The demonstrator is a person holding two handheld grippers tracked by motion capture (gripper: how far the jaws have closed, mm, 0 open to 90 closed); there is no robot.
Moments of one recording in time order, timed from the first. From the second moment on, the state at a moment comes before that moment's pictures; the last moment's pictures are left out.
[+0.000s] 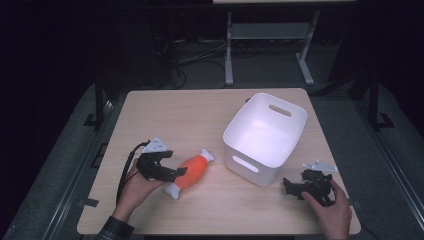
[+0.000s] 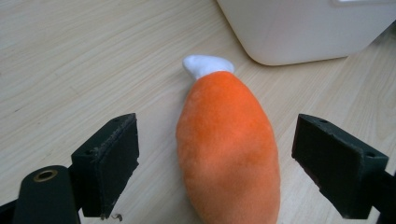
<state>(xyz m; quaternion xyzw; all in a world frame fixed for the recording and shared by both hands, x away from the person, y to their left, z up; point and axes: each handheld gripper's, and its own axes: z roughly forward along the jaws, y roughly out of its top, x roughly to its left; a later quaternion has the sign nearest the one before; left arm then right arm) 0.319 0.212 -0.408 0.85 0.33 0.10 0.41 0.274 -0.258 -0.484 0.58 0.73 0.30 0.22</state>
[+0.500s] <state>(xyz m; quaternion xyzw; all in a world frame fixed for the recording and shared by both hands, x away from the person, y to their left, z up) 0.324 0.191 -0.415 0.86 0.31 0.09 0.40 0.274 -0.258 -0.484 0.57 0.73 0.30 0.22</state>
